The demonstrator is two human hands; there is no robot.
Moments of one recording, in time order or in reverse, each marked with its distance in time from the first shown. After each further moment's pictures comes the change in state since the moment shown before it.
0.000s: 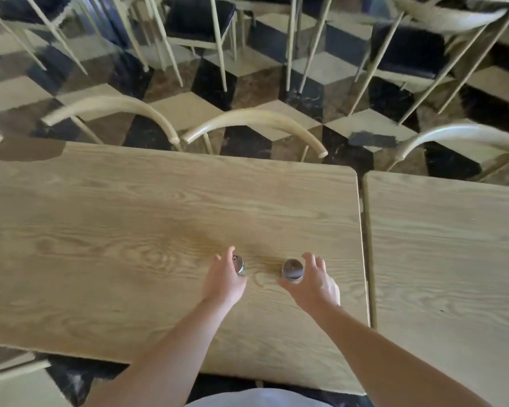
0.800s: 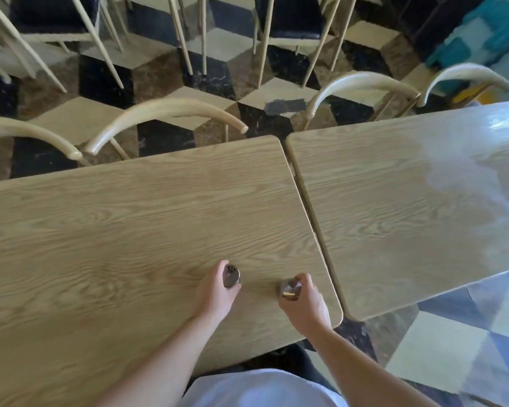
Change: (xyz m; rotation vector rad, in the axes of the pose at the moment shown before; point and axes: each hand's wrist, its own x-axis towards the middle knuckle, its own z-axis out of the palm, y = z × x) left_hand -0.011 -0.017 0.067 -0.088 -0.205 0.295; right_hand -0.098 0.058 0.043 0.427 0.109 0.402
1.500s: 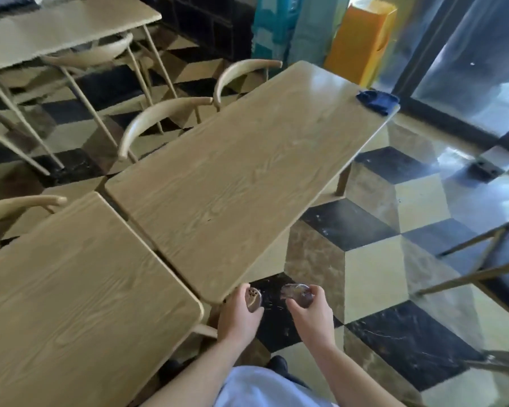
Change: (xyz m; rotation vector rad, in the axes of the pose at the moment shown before) left_hand -0.195 0.181 0.293 0.337 -0.317 0.389; right_hand -0.085 0.315 -0.149 0.725 0.478 0.337
